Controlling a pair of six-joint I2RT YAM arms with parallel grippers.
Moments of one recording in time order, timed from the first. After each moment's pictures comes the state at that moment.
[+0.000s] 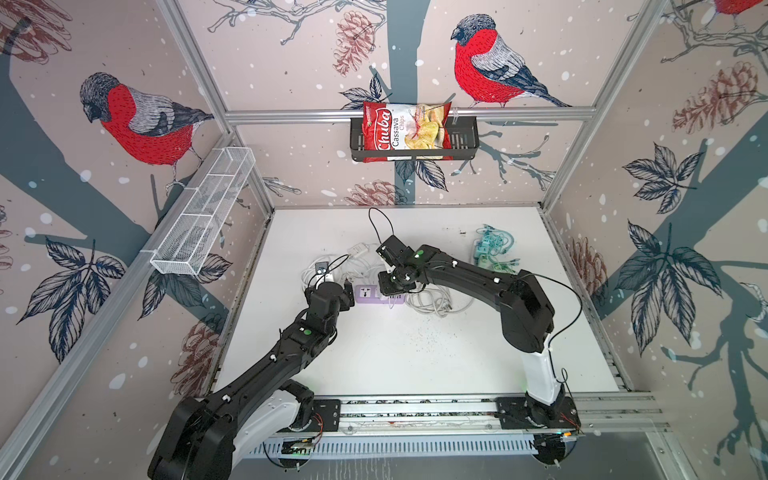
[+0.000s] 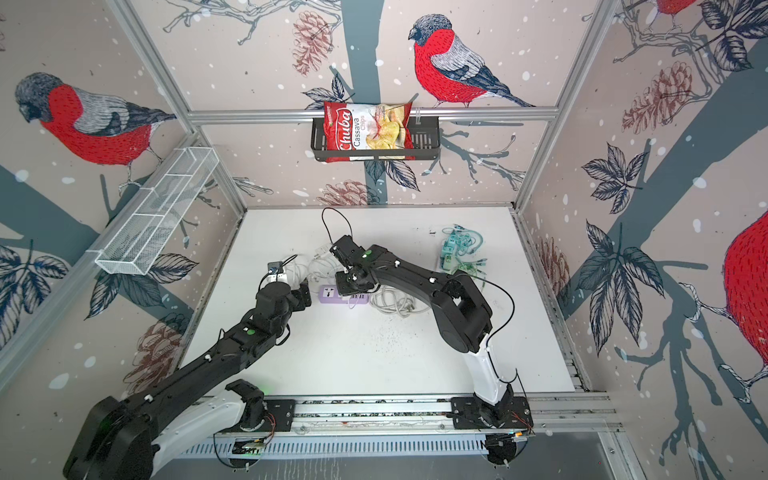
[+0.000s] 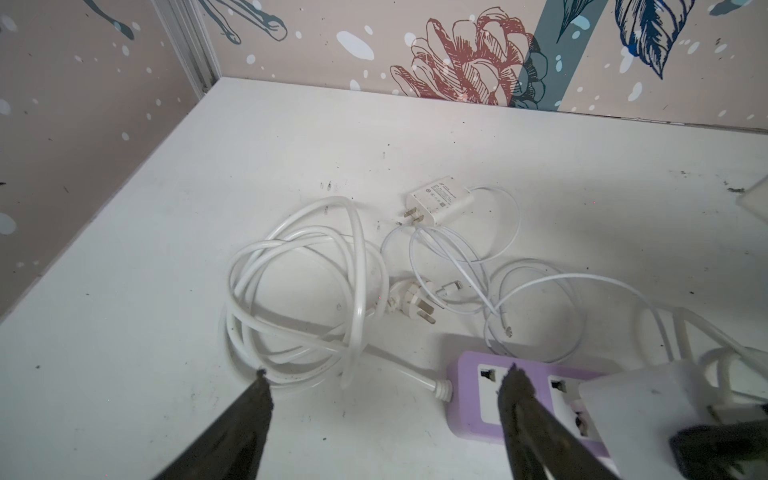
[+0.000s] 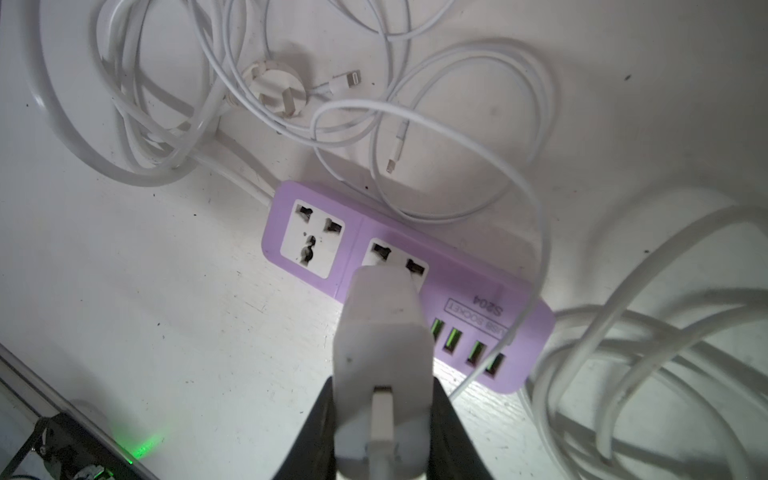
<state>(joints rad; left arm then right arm) -0.46 0.97 0.43 0.03 -0.45 -0.34 0.94 2.07 1.73 -0.77 -0.09 0.55</state>
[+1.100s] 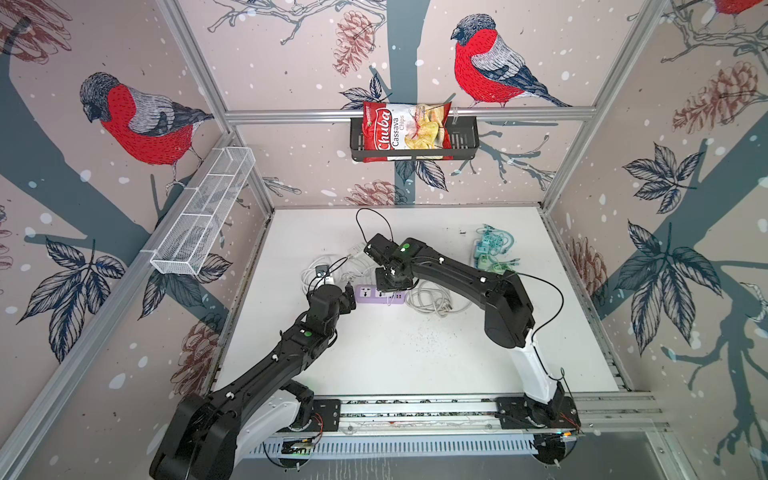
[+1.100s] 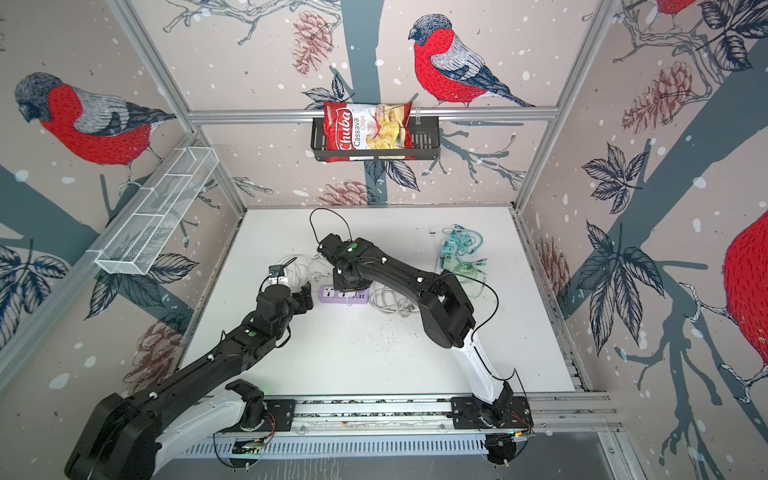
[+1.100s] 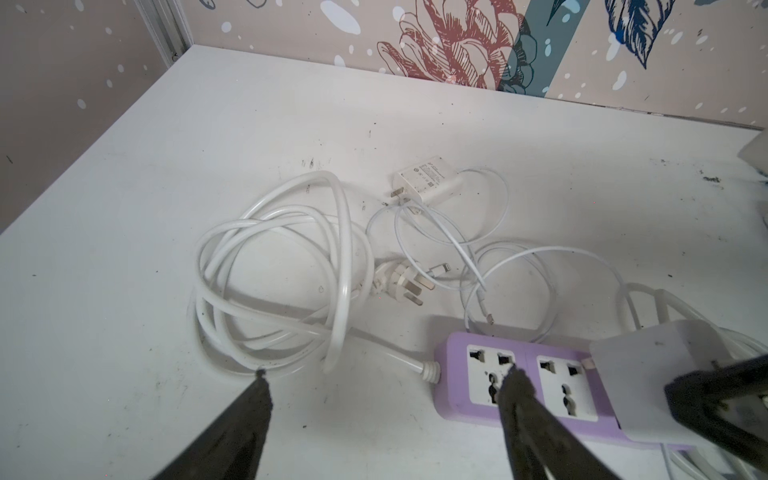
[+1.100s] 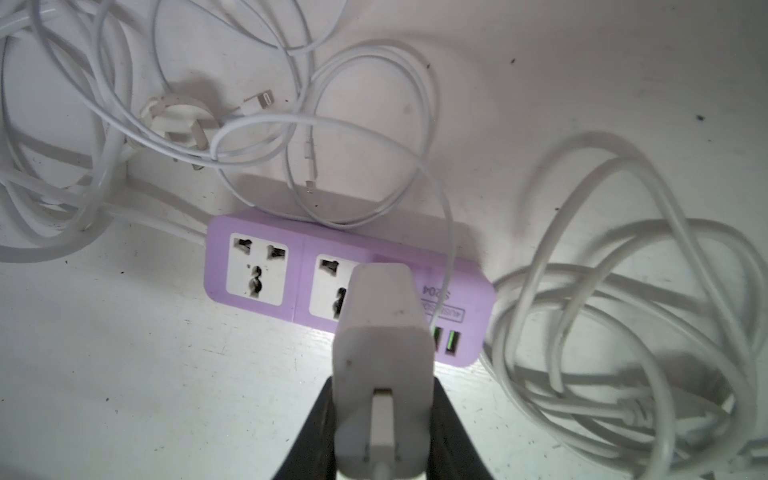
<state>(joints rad) -0.45 0.97 0.38 0.07 -0.39 -0.36 0.97 2.19 1.99 -1.05 0.09 0.71</state>
